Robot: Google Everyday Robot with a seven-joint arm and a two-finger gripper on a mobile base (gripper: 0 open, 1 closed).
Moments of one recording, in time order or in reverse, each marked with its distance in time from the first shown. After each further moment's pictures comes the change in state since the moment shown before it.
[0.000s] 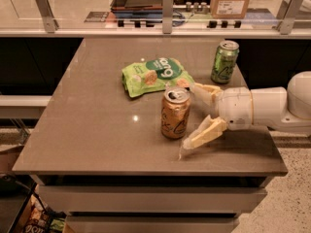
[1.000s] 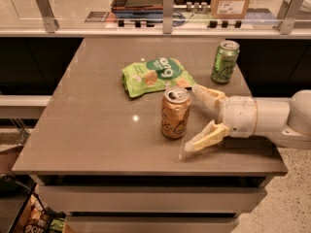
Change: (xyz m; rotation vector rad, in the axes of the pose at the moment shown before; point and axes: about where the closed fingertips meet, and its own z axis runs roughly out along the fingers) arm 0.003 0.003 -0.005 0.024 -0.166 0.000
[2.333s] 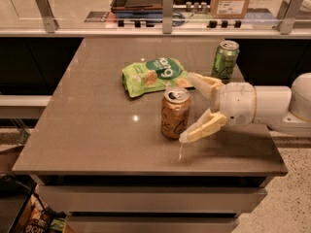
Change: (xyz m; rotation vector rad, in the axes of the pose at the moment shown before) arm -0.038 0.002 0.010 -0.010 0.030 -0.031
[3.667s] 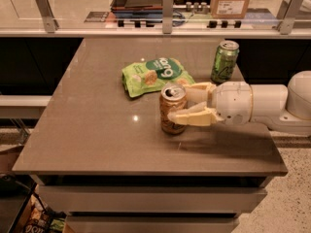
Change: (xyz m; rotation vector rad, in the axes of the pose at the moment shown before) arm -0.005 0.003 0.008 -0.016 -0.001 -0.008
